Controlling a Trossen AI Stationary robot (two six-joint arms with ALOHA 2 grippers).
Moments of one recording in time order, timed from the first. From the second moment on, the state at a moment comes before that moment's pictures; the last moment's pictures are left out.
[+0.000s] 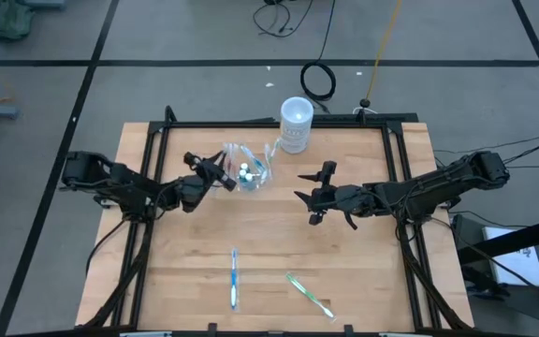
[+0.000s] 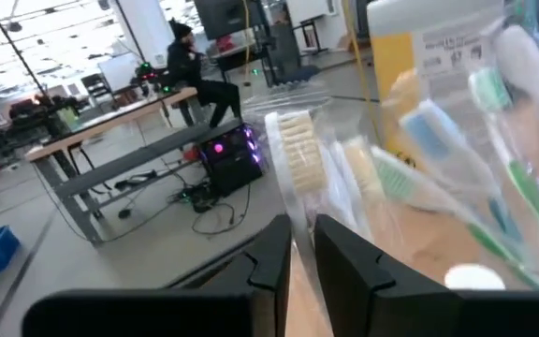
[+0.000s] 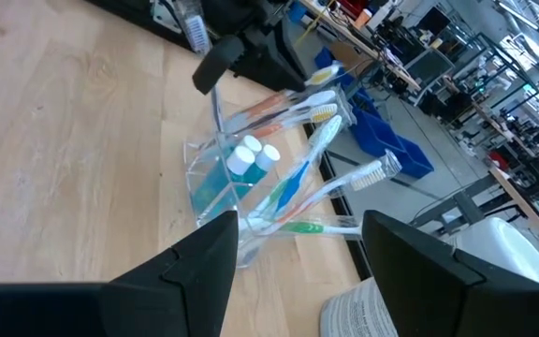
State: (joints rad) left arm 0.04 1.45 0.31 1.03 -1.02 0.16; right arm 0.18 1.28 0.74 0.19 0.62 -0.40
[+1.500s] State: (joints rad) left arm -0.37 1.18 0.67 0.62 -0.21 0.30; right arm 0.18 1.28 0.74 0.19 0.62 -0.36
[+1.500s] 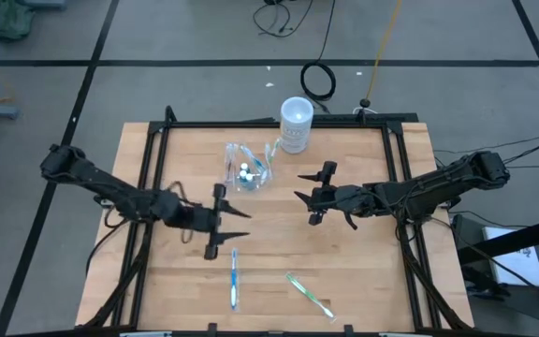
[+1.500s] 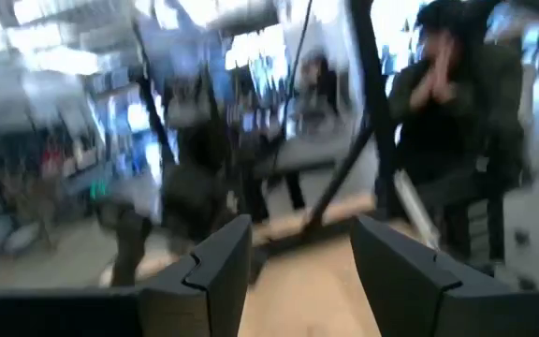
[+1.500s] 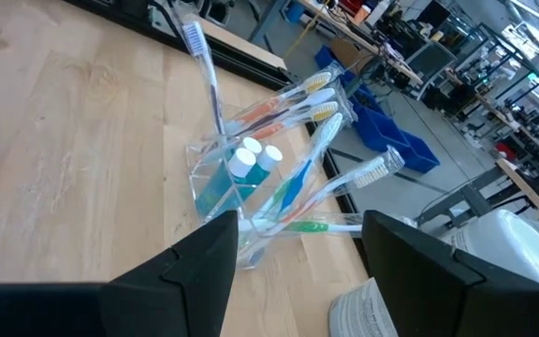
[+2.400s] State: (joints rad) left arm -0.49 1.65 1.04 -0.27 -0.03 0.02; right arm 0.12 1.29 0.74 0.21 0.58 -0.45
